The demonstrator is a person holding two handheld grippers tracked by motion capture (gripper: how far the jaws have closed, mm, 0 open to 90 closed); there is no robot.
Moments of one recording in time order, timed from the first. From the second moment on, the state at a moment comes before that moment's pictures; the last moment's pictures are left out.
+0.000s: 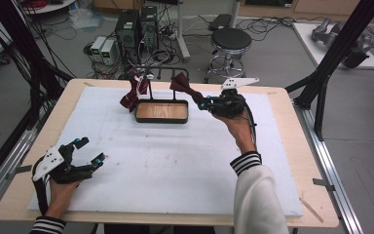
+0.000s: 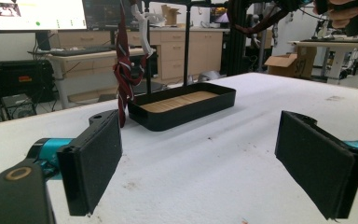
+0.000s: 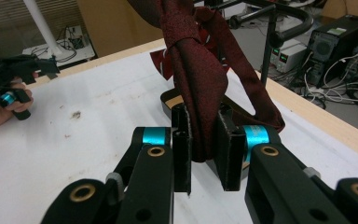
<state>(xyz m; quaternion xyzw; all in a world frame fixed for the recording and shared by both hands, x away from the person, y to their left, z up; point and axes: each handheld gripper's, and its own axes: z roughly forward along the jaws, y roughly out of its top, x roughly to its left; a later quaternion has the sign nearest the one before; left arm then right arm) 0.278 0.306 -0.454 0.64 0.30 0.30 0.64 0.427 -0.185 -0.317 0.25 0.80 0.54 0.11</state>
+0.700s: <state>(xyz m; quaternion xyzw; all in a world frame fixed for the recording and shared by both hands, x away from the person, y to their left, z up) 0.278 0.306 -0.454 0.64 0.30 0.30 0.64 0.450 -0.173 -0.315 0.28 0.78 0.55 0.09</state>
